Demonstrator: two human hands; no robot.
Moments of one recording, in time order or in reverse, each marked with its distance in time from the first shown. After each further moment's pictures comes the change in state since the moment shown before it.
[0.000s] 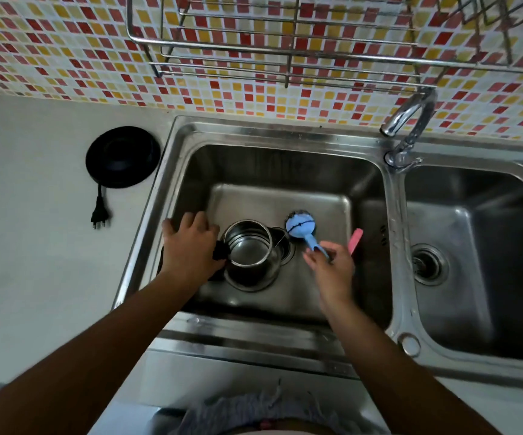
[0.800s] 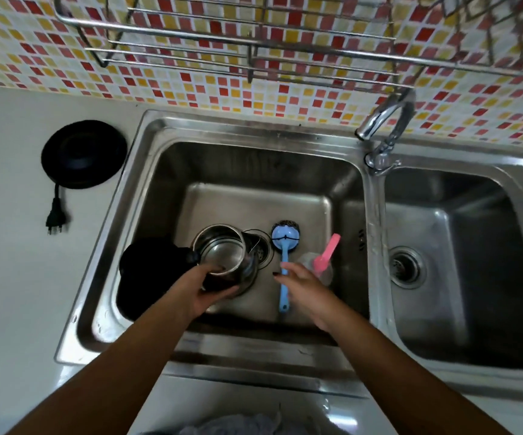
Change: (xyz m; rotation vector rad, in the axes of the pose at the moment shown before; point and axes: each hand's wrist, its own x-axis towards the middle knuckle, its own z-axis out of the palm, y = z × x) left_hand 0.004 0.062 0.043 -2.171 -0.547 -1.117; right_hand 0.001 -0.017 -0.026 -0.542 -0.512 0.342
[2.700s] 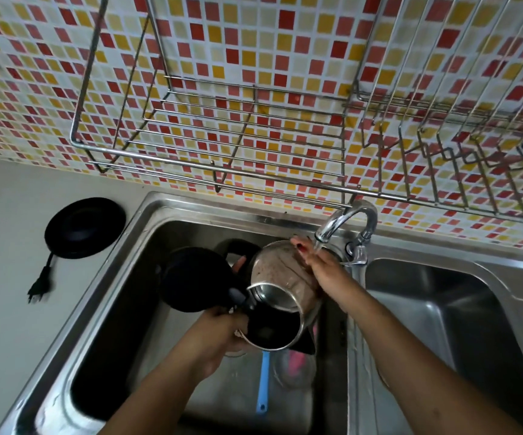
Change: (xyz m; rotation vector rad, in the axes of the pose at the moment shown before) left_hand -0.066 0.008 0.111 0.288 -0.250 0.395; right_hand 0.041 -0.139 -0.109 -0.266 -0.027 -0.622
